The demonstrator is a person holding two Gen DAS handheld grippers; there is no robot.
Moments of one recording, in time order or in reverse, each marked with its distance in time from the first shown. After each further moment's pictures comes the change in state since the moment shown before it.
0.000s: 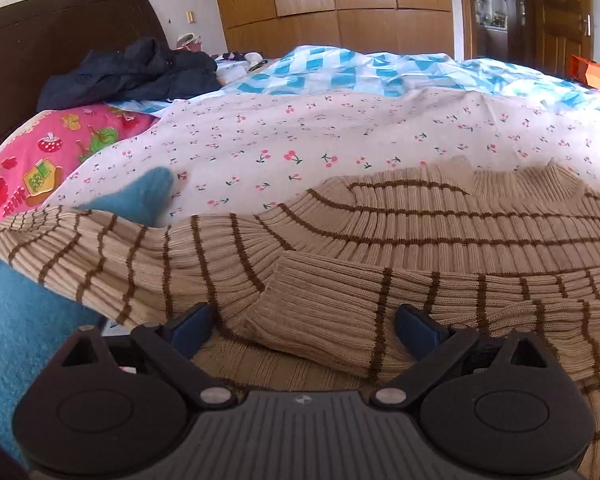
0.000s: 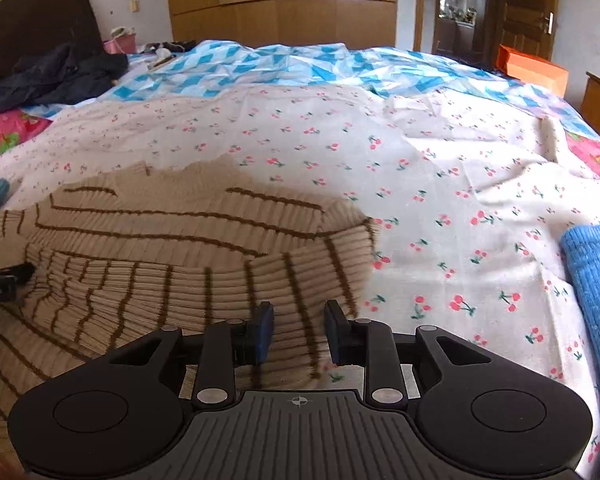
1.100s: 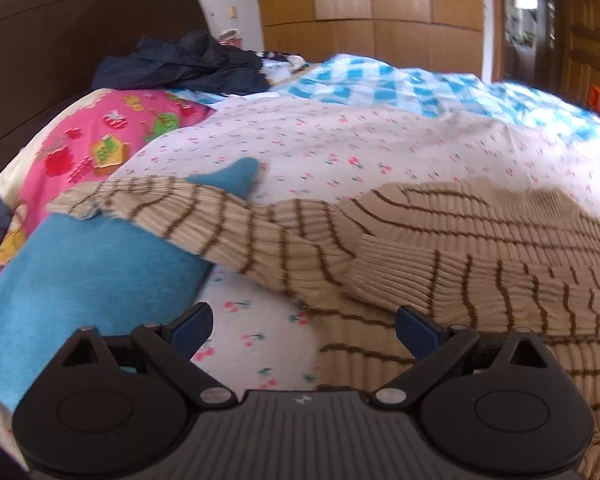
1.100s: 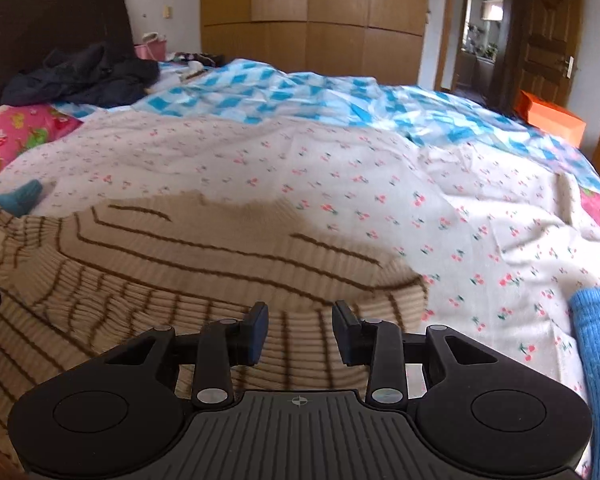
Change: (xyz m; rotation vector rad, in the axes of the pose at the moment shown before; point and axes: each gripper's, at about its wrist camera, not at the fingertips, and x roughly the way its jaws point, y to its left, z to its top) left arm -0.073 0.062 -0.017 -0.121 -0.010 0.035; right arm -0.032 0.067 0.021 -0.124 -0.093 0.056
